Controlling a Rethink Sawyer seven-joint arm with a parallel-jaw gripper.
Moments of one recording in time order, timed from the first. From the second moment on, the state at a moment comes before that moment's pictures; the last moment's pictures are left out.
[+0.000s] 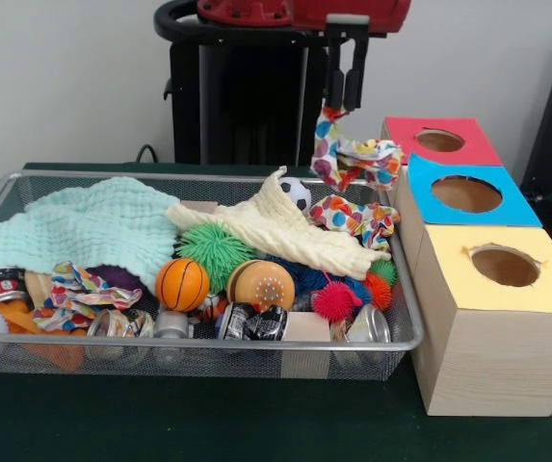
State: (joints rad) arm -0.30 -0.98 0.17 1.77 -0.15 0.62 1.70
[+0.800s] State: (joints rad) arm -0.24 -0.99 0.16 1.77 -0.14 0.62 1.70
